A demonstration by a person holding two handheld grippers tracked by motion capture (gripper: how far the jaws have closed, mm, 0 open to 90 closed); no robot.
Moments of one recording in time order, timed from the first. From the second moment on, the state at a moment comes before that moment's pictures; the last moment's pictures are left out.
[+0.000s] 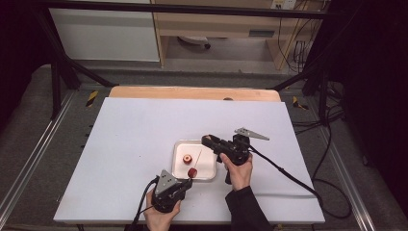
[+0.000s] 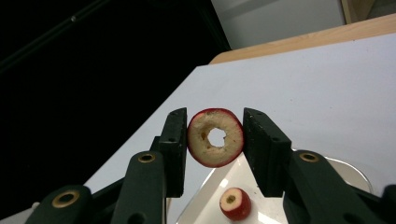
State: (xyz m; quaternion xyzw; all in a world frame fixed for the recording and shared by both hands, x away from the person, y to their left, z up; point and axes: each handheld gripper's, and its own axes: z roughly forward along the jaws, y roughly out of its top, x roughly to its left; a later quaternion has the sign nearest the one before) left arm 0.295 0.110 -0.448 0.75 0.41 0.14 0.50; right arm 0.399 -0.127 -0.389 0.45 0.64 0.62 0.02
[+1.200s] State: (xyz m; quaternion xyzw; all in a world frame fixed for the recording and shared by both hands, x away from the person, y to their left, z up) left arm 0.300 0.104 -0.451 0.74 0.43 0.14 0.50; right arm 0.391 -0.118 -0.397 0.45 0.62 0.65 0.01
